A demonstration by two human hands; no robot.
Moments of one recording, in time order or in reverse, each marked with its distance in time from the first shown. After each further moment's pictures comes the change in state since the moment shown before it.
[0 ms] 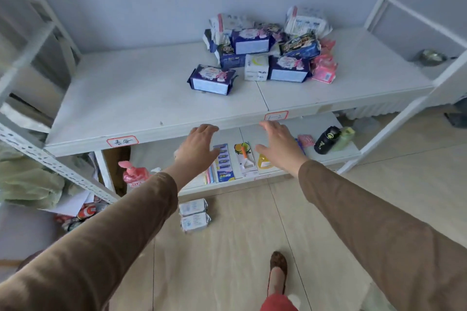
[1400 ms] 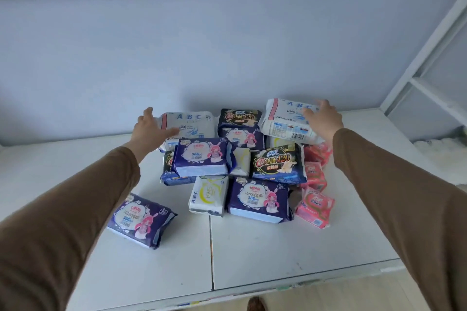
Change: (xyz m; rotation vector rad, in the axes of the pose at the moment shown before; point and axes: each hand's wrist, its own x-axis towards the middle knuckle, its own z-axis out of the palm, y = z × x) left_hand 0.508 -0.027 -0.056 -0.159 0.159 -0.561; right_hand 0.490 0.279 -0.231 0.159 0.172 0.424
